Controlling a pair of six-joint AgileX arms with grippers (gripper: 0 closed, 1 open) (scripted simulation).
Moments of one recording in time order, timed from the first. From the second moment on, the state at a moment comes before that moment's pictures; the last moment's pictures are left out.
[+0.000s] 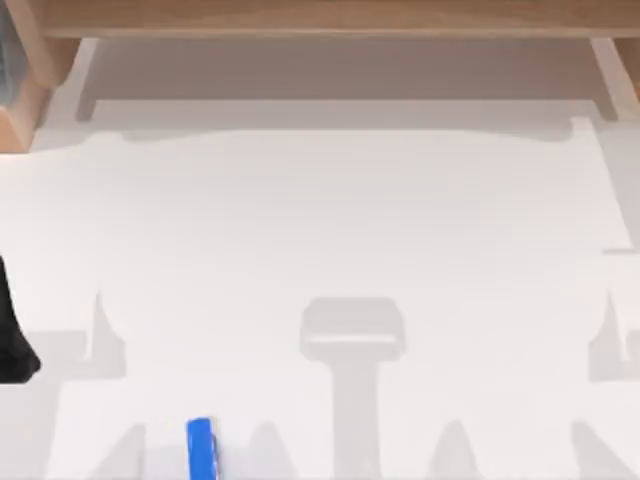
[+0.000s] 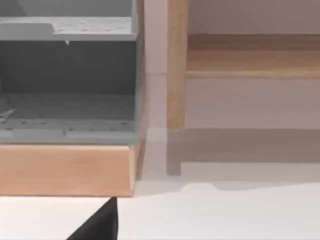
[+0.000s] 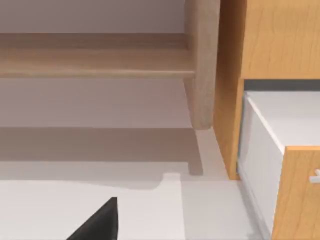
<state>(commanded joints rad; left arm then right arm) 0.00 0.00 0.00 0.00 0.00 0.00 0.00 0.00 0.00 0.00 0.00 0.00</state>
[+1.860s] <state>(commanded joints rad) 0.00 0.00 0.00 0.00 0.00 0.00 -0.38 2.54 2.39 -1.32 -0.03 -0.38</state>
